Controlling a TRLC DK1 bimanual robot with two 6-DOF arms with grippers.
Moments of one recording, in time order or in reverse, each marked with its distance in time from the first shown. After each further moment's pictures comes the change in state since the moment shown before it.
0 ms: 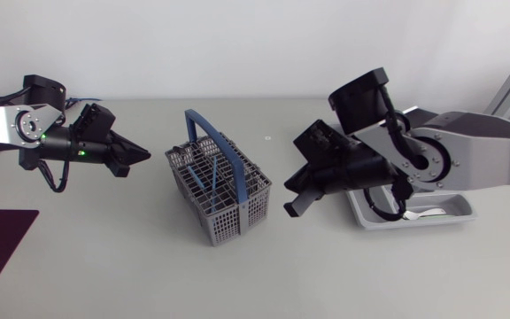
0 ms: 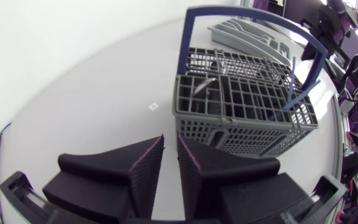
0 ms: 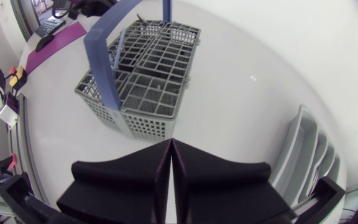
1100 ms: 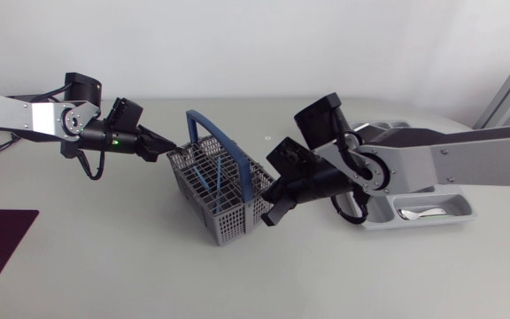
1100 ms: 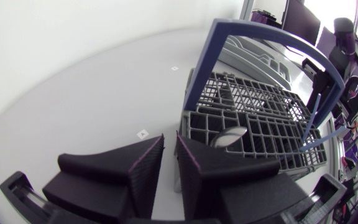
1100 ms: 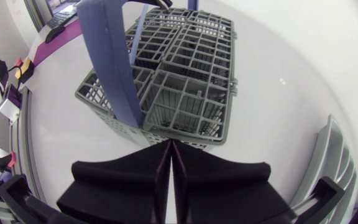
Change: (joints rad) left arm -0.099 0.191 0.139 0.103 0.047 -0.177; right arm 0.044 0.183 0.033 0.124 -0.060 0.003
